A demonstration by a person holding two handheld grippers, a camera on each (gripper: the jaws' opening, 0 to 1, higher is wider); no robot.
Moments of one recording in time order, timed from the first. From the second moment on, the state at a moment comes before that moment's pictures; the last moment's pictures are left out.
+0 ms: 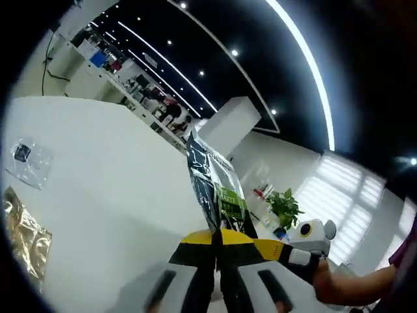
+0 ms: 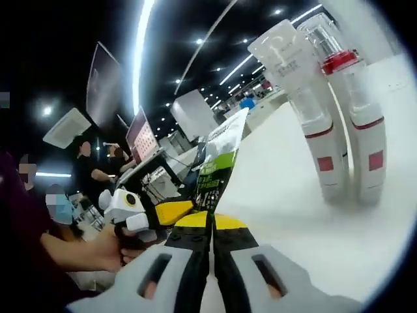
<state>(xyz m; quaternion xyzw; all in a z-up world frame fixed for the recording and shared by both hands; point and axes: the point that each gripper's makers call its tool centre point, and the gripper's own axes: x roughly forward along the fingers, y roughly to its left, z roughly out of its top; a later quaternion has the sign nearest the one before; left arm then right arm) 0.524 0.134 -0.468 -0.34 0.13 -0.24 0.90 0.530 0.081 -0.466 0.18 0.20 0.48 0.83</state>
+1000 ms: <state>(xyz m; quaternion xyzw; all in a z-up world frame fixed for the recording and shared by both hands) 0.550 0.124 -0.496 -0.27 0.17 -0.25 0.91 0.573 0.061 -0.493 0.16 0.20 0.37 0.89</state>
